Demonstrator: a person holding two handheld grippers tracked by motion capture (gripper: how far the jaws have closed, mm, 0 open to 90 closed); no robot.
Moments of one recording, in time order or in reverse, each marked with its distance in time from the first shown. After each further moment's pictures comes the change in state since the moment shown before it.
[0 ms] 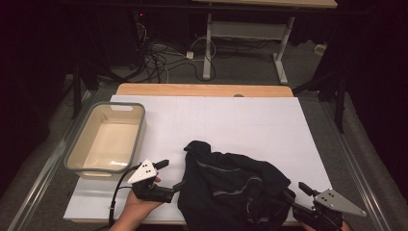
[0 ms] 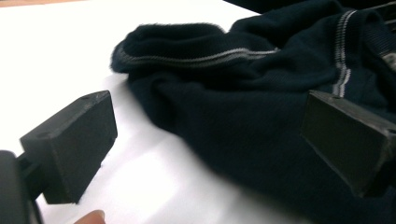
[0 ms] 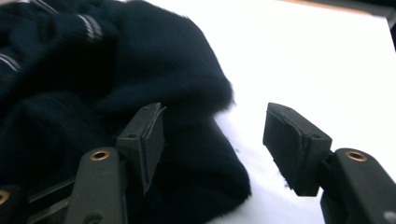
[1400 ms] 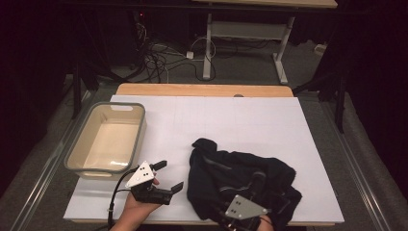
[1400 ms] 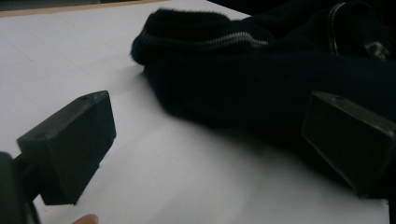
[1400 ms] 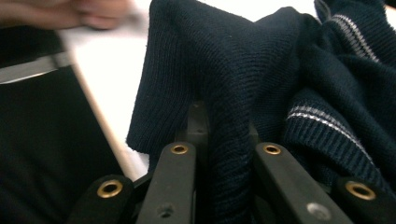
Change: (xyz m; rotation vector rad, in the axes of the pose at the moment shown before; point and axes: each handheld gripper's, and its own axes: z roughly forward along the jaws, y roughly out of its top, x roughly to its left) left arm 0.005 -0.018 -0.006 -0.034 0.024 0.002; right arm 0.168 0.025 0.081 0.024 0.415 -0.338
